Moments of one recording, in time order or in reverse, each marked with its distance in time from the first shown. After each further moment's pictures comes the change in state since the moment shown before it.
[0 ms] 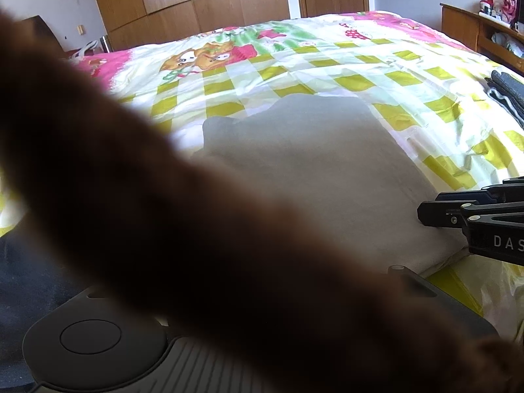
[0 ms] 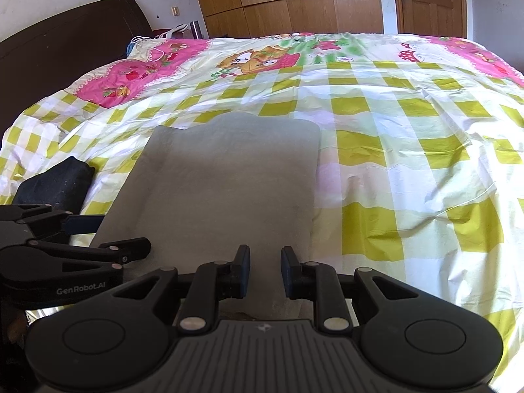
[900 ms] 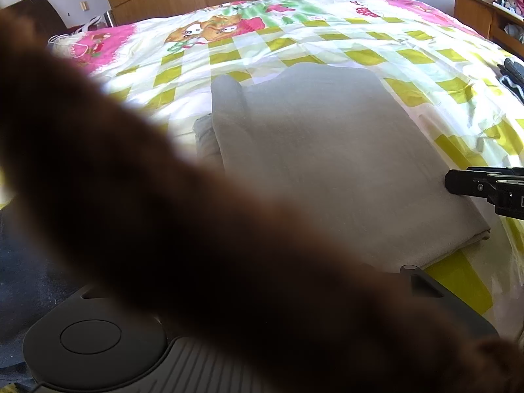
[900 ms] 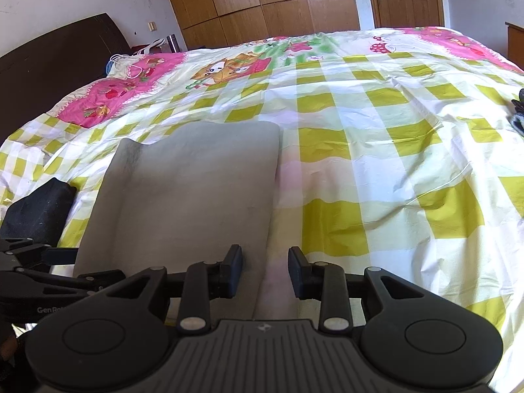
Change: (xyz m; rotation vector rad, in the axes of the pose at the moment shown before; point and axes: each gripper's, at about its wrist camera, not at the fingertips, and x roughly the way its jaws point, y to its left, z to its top) left arm 0.012 0.003 -0.007 -0.034 0.097 0.014; right arm 0.000 -0.029 -0.005 0.086 -0.034 -0.032
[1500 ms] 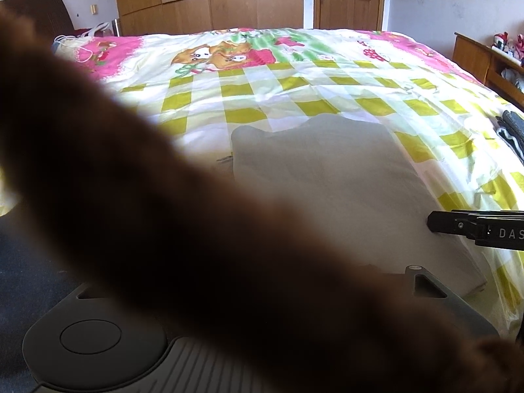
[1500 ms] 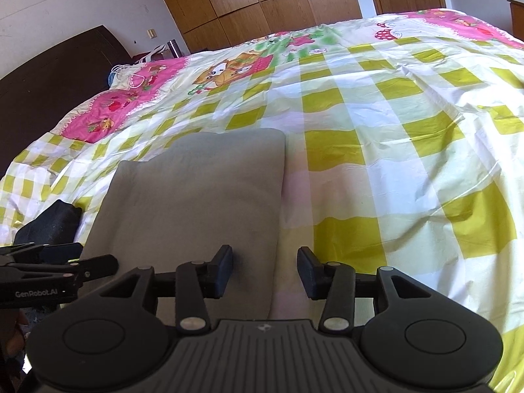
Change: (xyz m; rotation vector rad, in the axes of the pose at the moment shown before) left arm 0.006 0.034 0.022 -0.082 -0.105 -0.074; right arm 0.029 -0.009 0.018 0.060 0.019 0.079
